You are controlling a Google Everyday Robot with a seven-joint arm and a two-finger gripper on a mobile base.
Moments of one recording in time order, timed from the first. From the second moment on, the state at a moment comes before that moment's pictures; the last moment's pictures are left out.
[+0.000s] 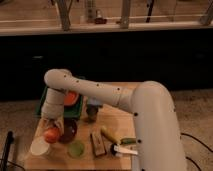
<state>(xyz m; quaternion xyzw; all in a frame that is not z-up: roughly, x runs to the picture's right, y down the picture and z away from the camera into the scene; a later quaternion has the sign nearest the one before) -0.274 0.197 0.663 -0.29 -0.54 -0.55 0.56</state>
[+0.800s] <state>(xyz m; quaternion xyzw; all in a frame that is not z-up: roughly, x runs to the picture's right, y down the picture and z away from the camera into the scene) -0.304 0.208 0.647 -0.28 -0.54 -0.58 0.54</state>
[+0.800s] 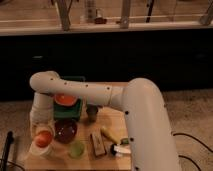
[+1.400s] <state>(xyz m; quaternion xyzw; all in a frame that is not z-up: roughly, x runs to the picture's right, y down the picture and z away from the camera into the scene) -0.319 0.205 0.641 -0.28 -0.54 -0.60 0.52</state>
